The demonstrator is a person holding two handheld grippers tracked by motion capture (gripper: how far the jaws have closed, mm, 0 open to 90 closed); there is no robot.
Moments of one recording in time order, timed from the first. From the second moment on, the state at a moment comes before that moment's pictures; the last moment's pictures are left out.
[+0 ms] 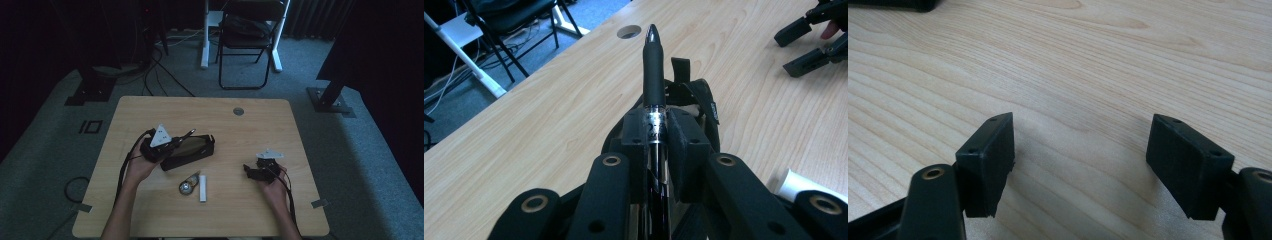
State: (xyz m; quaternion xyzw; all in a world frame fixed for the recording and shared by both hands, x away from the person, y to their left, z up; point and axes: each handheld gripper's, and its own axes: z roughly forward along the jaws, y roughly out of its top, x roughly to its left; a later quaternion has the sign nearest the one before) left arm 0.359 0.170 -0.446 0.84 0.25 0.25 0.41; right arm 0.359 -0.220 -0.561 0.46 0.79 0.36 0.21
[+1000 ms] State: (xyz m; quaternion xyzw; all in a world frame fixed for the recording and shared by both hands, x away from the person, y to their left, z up) left arm 0.378 0.158 -0.457 0.85 0.24 0.24 0.40; right arm 0.359 -0.220 -0.561 0.46 0.79 0.36 0.21
